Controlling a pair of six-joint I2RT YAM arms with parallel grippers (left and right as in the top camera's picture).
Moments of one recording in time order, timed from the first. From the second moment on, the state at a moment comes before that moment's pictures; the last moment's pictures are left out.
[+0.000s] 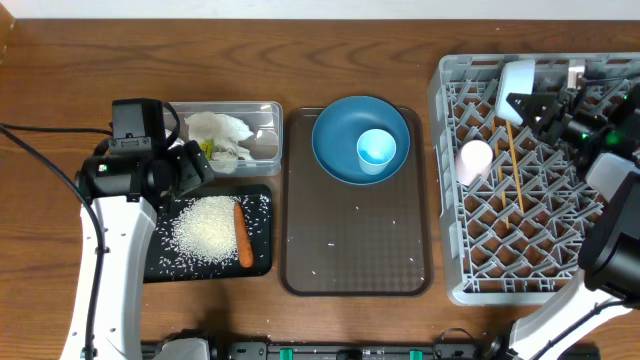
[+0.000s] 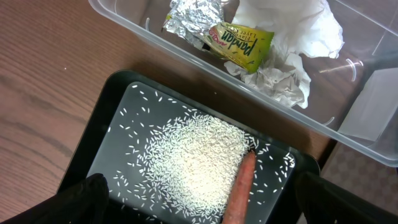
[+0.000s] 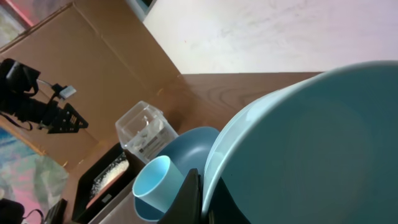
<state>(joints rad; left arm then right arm) 0.08 1.31 1.18 -1.05 -0.12 -0.41 -0.46 2.03 1.13 0.56 -1.54 0.29</state>
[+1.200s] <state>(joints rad) 0.08 1.31 1.18 -1.05 -0.12 -0.41 -0.67 2.13 1.14 1.12 -1.51 0.89</state>
